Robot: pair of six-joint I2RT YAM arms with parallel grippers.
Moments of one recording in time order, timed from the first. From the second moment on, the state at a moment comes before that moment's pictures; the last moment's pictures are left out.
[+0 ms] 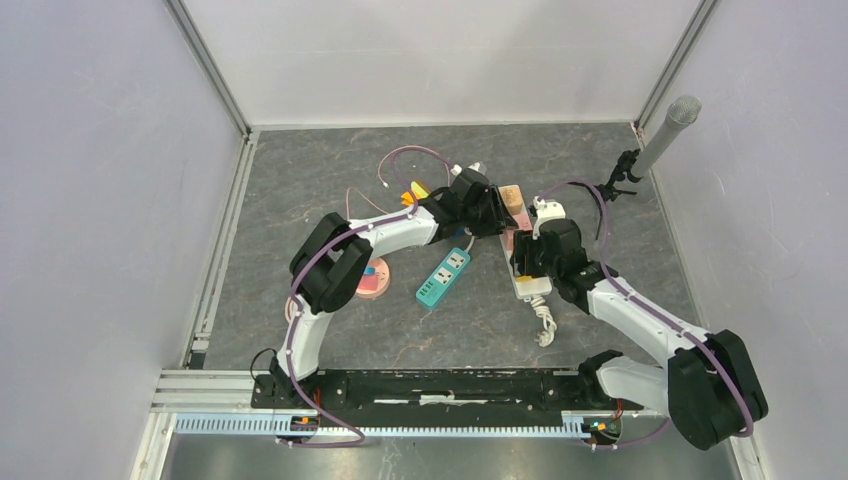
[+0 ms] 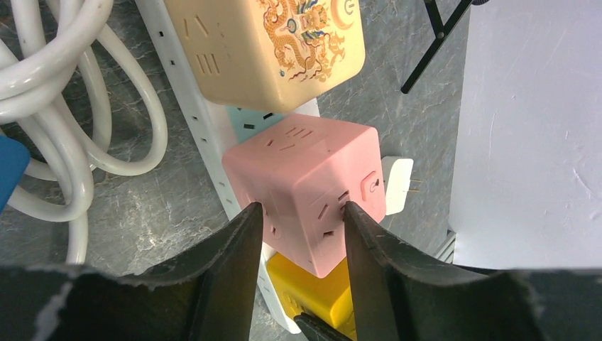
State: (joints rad) left arm -0.81 2.12 1.54 -0.06 0.13 -0.97; right arm 0.42 1.13 0.54 -0.11 0.11 0.24
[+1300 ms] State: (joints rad) left arm -0.82 2.12 1.54 -0.04 0.14 -0.98; right arm 0.47 1.17 0.62 -0.23 0.18 0.25
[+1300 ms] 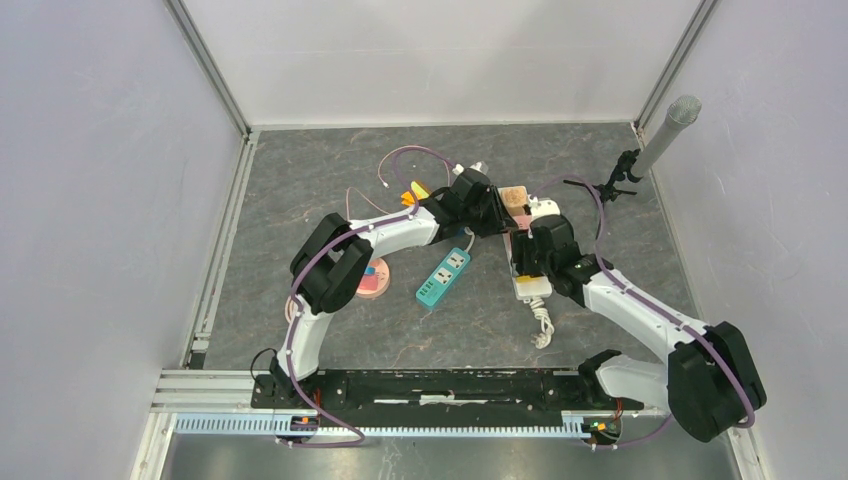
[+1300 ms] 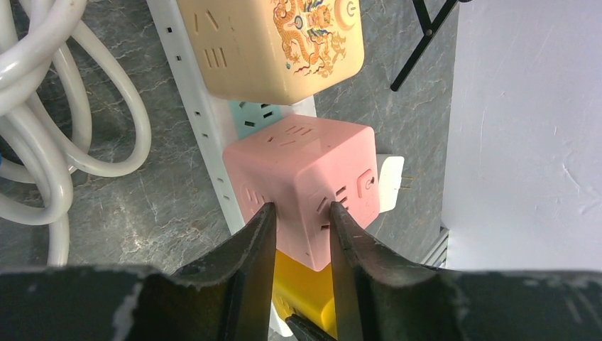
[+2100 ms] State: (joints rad) left arm -0.82 2.13 1.55 -0.05 0.16 -0.98; right arm 0.52 1.15 0.54 -0.19 0.34 0.28
